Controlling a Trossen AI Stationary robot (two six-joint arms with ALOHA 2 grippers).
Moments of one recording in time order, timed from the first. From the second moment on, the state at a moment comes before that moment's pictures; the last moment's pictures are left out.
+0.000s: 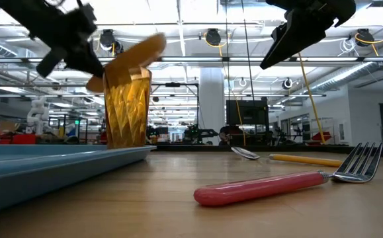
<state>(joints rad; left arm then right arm) -0.06 0.85 0.61 -0.43 -0.60 0.58 0.21 1.19 0.84 -0.46 0.28 0.12</state>
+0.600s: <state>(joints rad) -0.66 0.95 0.84 -0.42 -0.79 0.55 0.21 1.19 0.84 -0.46 0.28 0.10</state>
